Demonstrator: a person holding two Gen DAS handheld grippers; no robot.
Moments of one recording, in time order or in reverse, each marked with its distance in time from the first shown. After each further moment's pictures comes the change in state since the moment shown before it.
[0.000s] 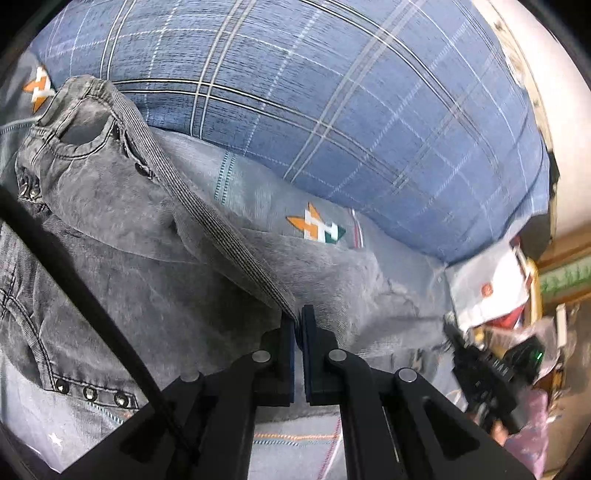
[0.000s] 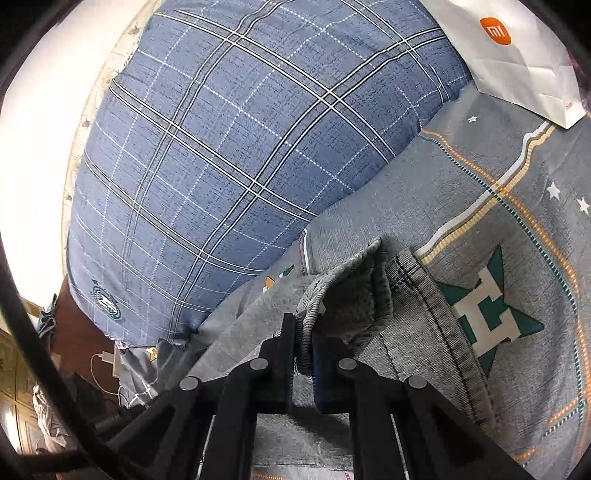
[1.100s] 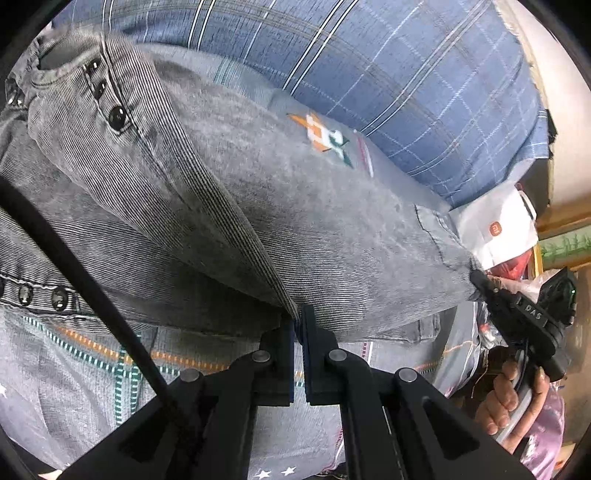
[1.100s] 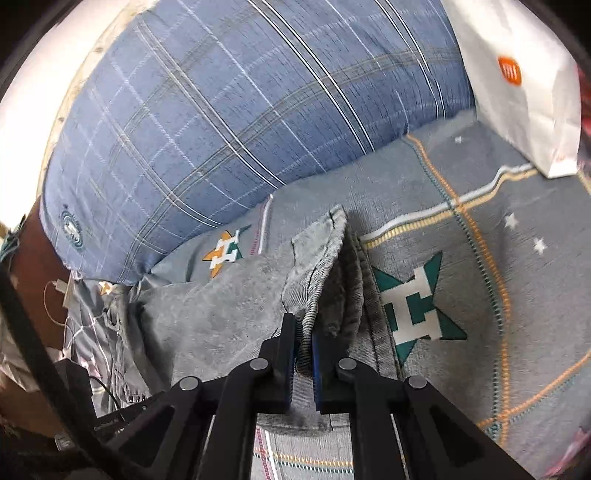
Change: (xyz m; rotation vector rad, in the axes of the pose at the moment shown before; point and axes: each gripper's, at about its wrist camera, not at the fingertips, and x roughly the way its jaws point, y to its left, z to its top) left arm 0.042 0.011 -0.084 0.016 0.096 -0.059; right arm -0.029 -0.002 -0.006 -0.267 0.102 -0.166
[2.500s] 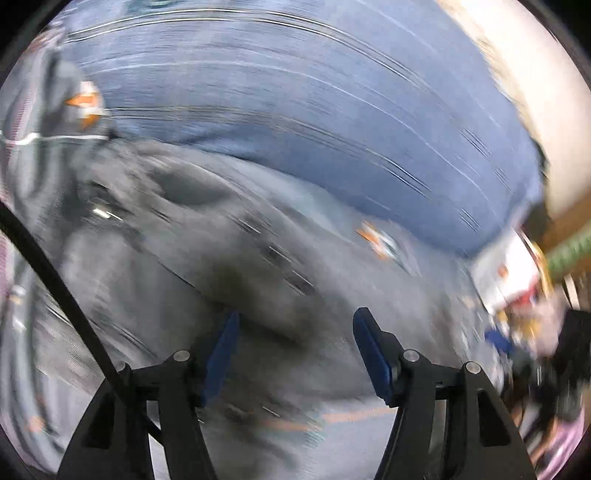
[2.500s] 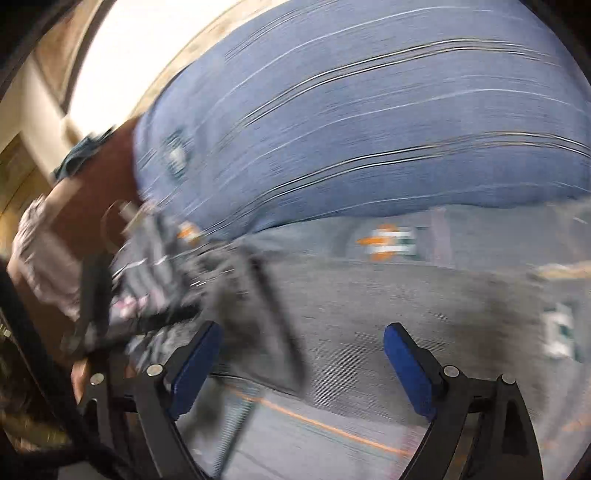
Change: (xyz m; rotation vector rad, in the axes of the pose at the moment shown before) left arm -0.112 0.102 0.087 0.063 -0.210 0.093; right arm 0.014 0.182 -0.070 -0.365 -0.007 0.230
